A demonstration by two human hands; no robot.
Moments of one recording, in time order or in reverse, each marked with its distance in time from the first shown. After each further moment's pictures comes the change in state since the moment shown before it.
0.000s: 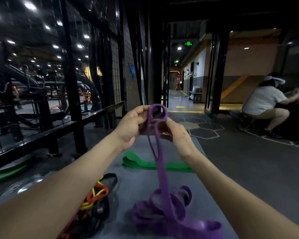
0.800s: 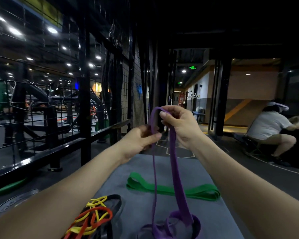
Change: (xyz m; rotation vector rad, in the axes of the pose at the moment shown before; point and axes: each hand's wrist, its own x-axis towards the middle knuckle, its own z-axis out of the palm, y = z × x) left_hand -0.001 0.029 -0.031 0.192 -0.062 -0.030; right_hand 0.063 -0.074 0.019 0.140 0.045 -0.104
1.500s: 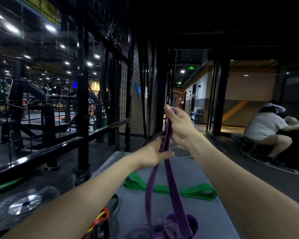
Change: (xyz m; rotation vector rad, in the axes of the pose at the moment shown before) left_hand 0.008 -0.025 0.038 0.321 -0.191 0.044; right_hand 0.012 0.006 0.001 0.038 0.155 0.160
